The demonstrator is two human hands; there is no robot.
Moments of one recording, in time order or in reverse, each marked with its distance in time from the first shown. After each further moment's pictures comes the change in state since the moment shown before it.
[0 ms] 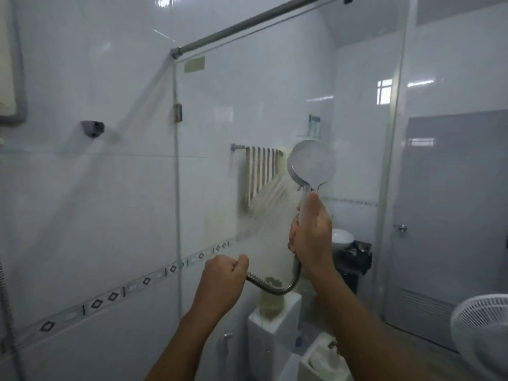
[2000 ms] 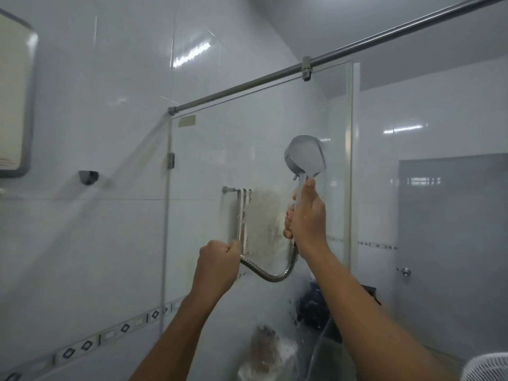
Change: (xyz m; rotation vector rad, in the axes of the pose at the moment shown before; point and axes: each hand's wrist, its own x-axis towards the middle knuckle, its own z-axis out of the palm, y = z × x) left_hand 0.057 0.124 -0.005 -0.057 0.203 -0.041; right_hand 0.097 -0.084 -0.032 0.039 -0.023 -0.044
